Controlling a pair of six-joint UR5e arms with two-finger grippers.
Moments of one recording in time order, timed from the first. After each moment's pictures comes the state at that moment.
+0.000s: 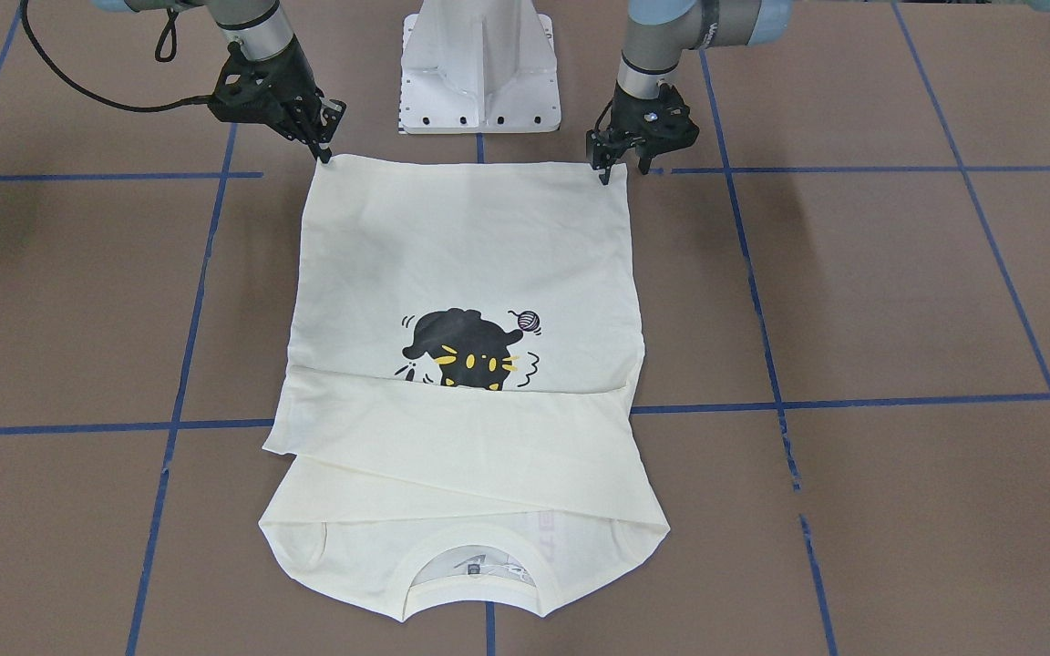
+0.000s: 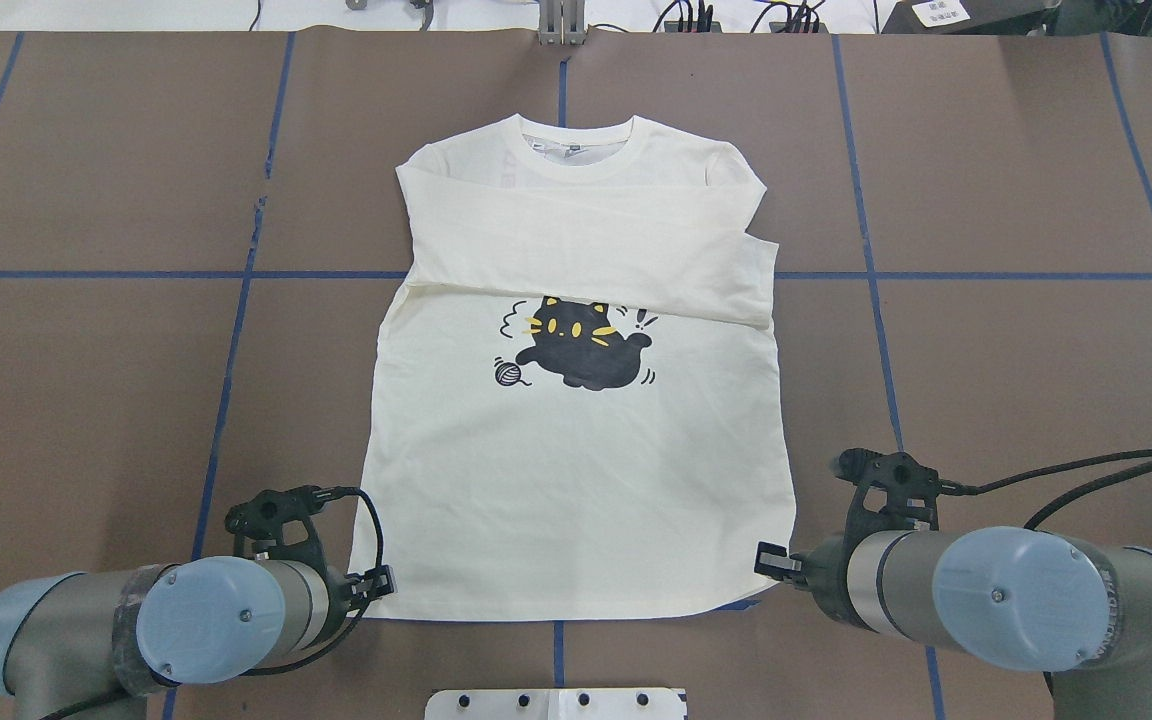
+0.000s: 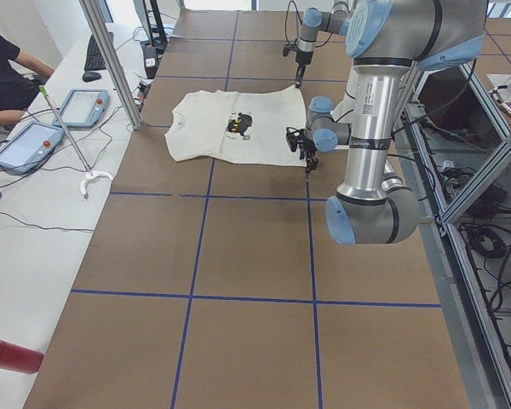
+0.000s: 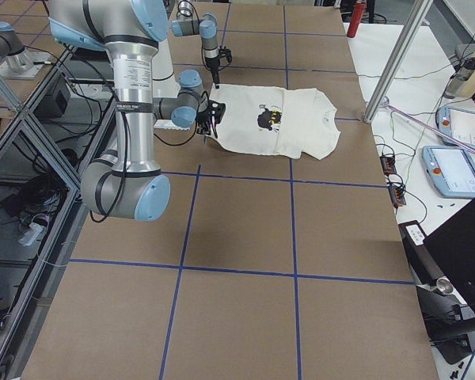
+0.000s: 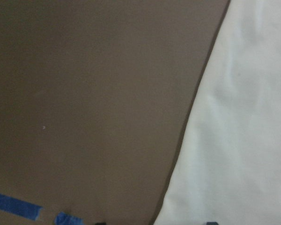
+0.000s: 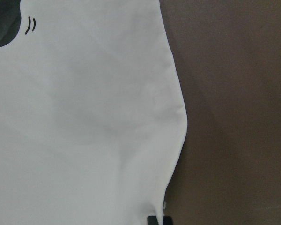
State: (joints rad) left arm -0.15 -1.77 -2.01 -1.74 -1.58 -1.76; right arm 0.20 -1.54 2.19 -1.28 1.60 1.70
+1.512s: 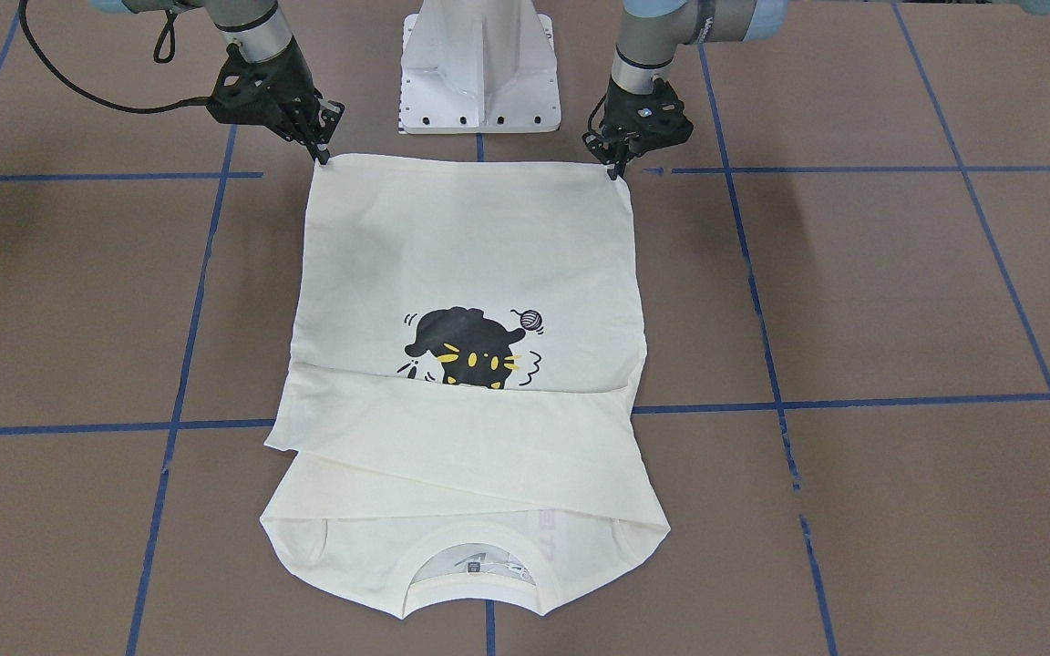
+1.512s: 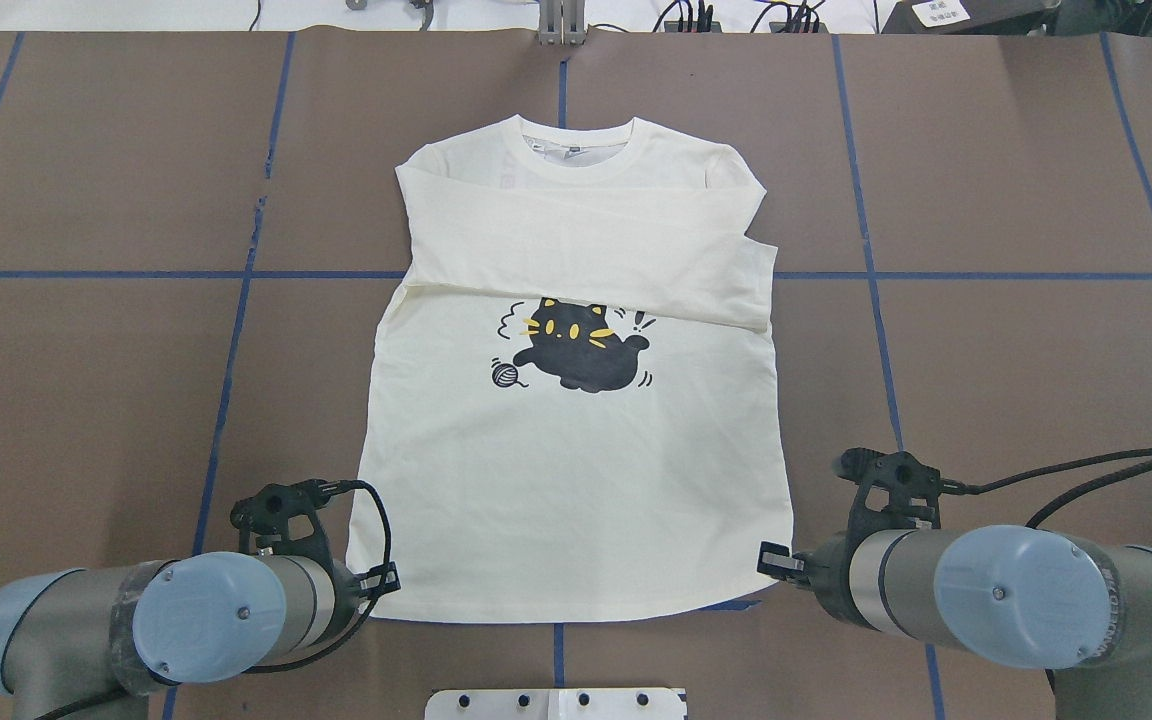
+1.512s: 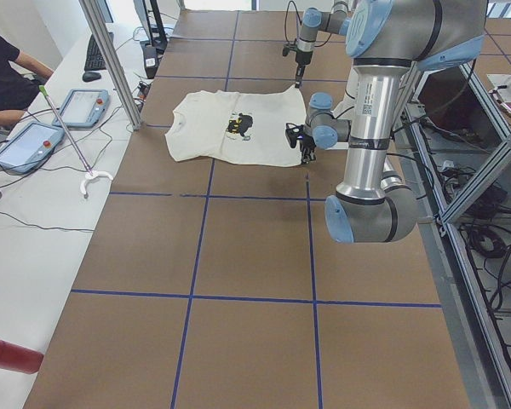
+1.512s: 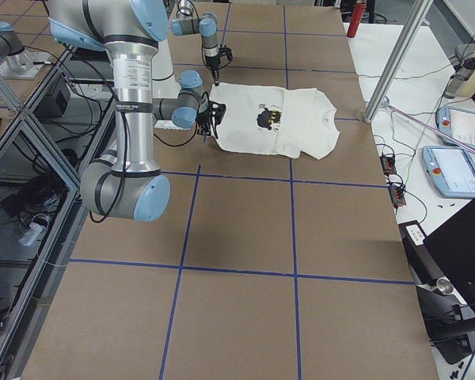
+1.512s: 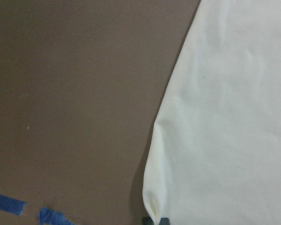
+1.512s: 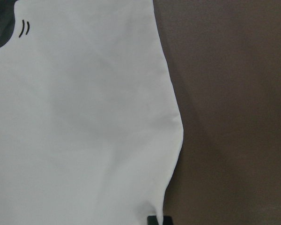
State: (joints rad) left arm -0.16 -1.78 -2.03 -1.74 -1.58 -1.76; right arm 0.20 -1.55 2.19 -1.28 1.61 1.70
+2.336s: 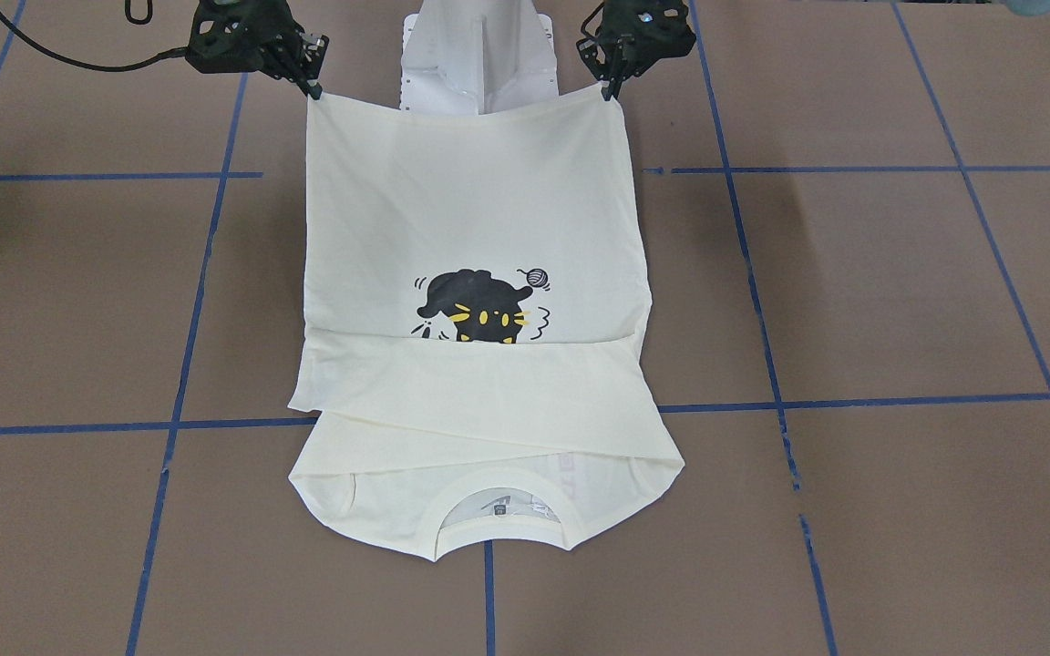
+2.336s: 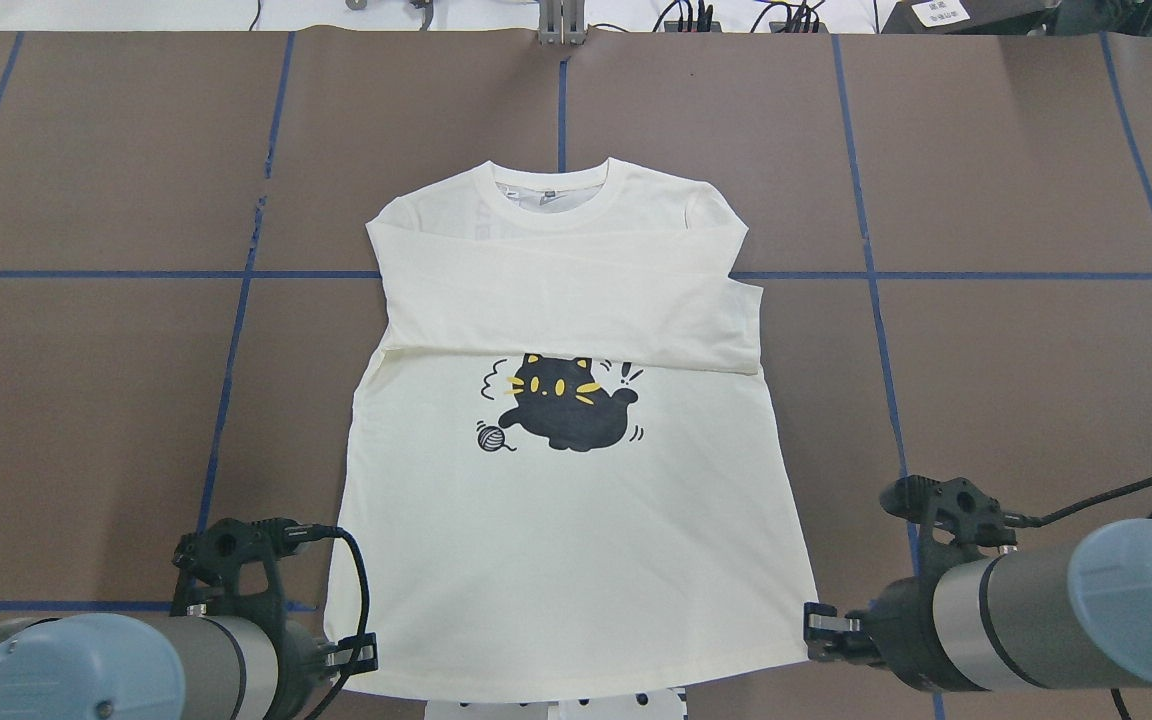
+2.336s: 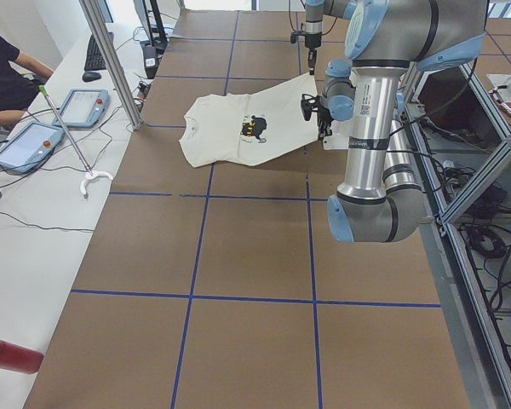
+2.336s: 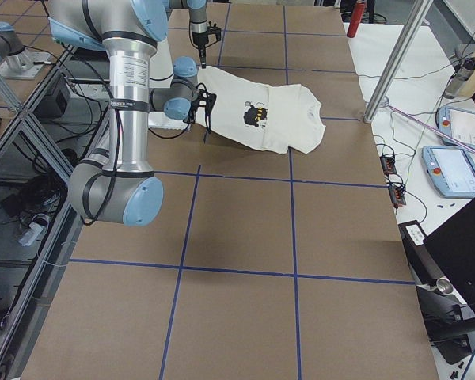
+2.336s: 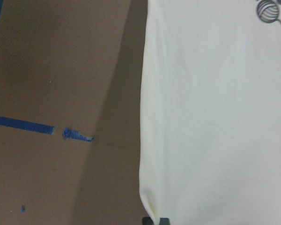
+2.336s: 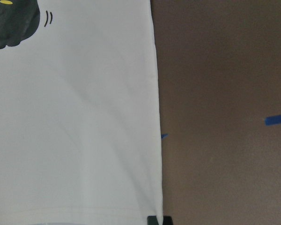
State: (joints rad) left arm -0.07 -1.78 -2.38 -1.44 -1.60 -1.67; right arm 0.21 -1.66 2.39 -1.29 1.86 1.69
